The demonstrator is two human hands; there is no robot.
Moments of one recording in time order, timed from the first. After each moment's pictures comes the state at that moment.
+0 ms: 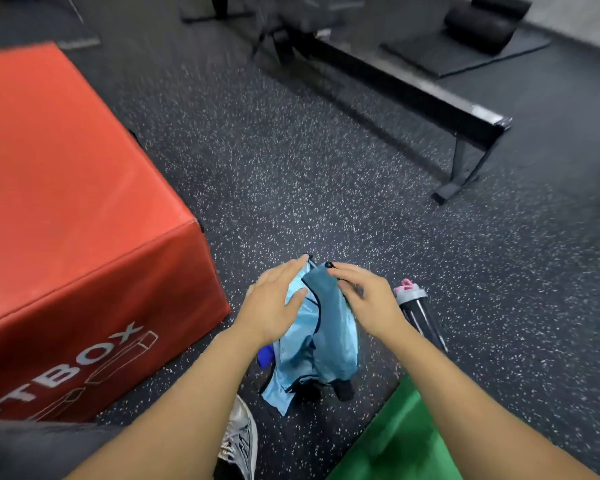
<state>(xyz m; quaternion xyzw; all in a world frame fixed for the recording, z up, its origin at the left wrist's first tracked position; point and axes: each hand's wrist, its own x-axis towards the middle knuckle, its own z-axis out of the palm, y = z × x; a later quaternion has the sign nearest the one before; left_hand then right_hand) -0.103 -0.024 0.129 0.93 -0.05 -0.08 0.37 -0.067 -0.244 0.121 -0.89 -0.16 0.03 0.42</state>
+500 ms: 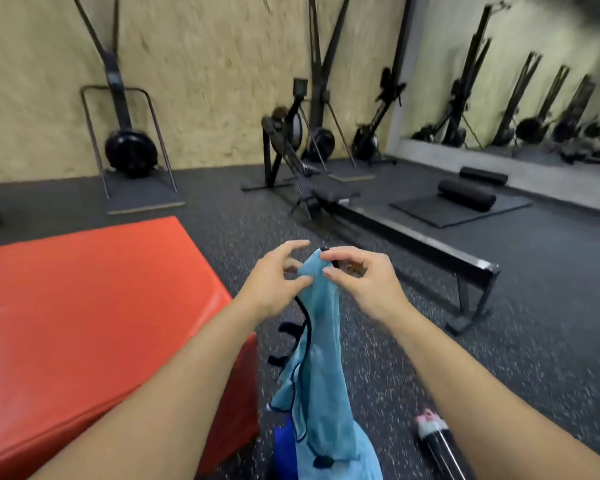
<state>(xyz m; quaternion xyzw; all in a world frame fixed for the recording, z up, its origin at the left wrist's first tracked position) -0.109 0.038 0.403 0.87 -0.08 0.15 0.47 -0.084 -0.162 0.415 -0.77 -0.31 -0.10 0.56</state>
